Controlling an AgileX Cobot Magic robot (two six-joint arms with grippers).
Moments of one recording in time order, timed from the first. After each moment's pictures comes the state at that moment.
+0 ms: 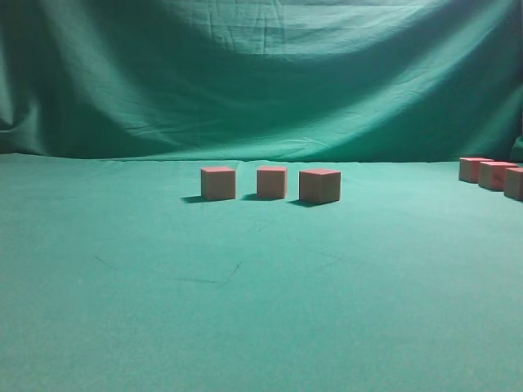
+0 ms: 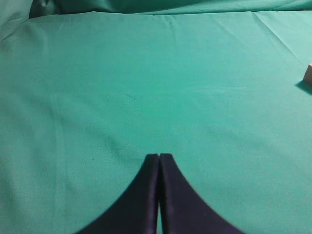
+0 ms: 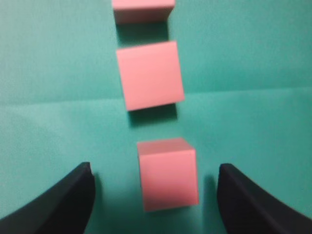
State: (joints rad) left arm 0.00 -0.01 0.02 0.02 0.35 0.01; right arm -0.21 1.83 -1.18 -0.09 0.74 -0.12
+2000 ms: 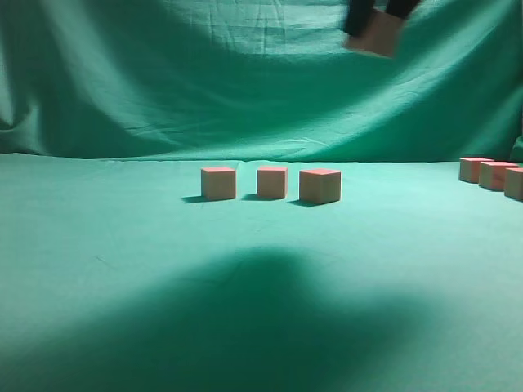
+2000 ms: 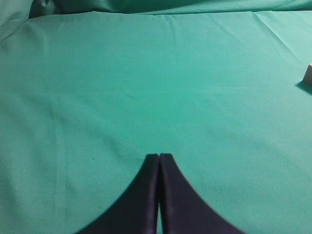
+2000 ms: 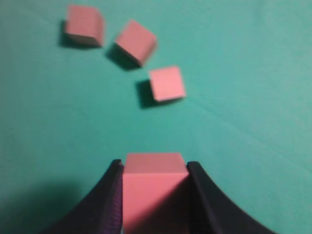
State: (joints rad) left arm 0.00 -0.01 0.02 0.02 0.35 0.01; right arm 0.47 1.63 -1.33 0.12 0.92 -0.15
